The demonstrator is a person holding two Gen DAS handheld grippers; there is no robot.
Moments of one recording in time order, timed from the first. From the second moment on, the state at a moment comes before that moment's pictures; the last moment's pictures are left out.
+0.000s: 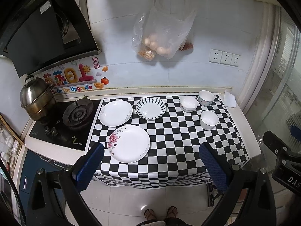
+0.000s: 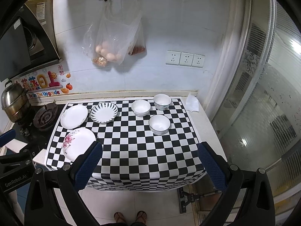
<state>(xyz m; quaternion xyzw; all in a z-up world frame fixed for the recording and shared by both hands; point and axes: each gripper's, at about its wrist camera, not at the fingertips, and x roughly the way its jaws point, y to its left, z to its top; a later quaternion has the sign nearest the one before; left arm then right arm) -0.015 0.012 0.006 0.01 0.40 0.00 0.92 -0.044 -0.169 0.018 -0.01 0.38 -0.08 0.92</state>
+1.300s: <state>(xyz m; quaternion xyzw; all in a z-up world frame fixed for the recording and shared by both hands) -0.022 -0.010 0.014 0.00 0.40 0.01 0.92 -0.057 -0.181 0.026 0.00 0.38 -0.07 0.92</state>
